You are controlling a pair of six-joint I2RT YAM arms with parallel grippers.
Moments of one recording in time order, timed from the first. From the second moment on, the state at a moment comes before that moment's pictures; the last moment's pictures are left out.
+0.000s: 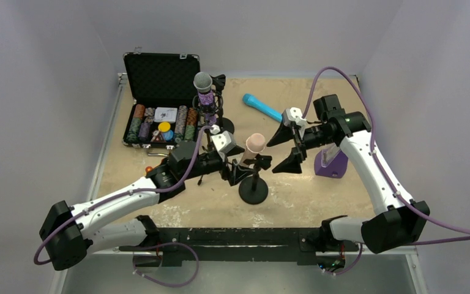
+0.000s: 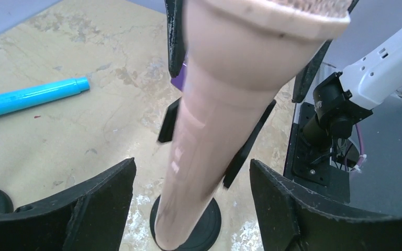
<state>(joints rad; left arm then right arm) -0.88 1.08 0.70 0.28 0.32 -0.12 0.25 1.29 1.30 -1.18 -1.24 -1.02</state>
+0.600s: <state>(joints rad) -0.88 0.61 0.58 -0.03 0.13 -0.11 0.37 1.27 1.33 -1.05 -1.19 -0.85</state>
